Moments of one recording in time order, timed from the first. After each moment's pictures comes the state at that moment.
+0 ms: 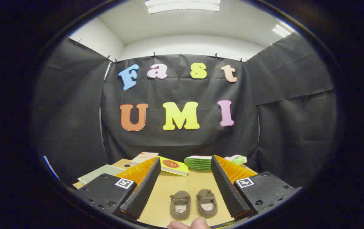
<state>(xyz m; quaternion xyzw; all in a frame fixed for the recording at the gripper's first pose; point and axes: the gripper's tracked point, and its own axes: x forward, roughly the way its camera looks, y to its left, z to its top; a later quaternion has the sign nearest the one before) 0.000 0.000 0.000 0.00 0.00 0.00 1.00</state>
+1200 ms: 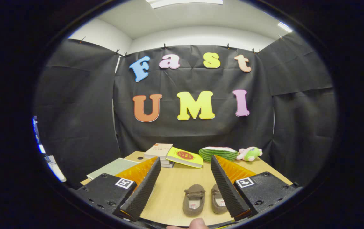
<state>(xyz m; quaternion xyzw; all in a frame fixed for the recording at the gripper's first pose) 0.012 0.048 -0.027 0.01 0.05 0.08 1.00</state>
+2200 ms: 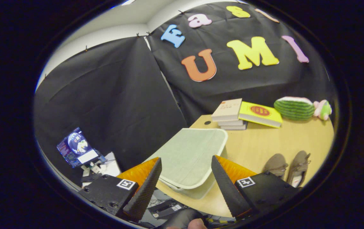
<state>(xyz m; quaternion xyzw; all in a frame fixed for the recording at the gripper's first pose) 0.025 0.203 -0.133 0.14 0.29 0.37 0.87</state>
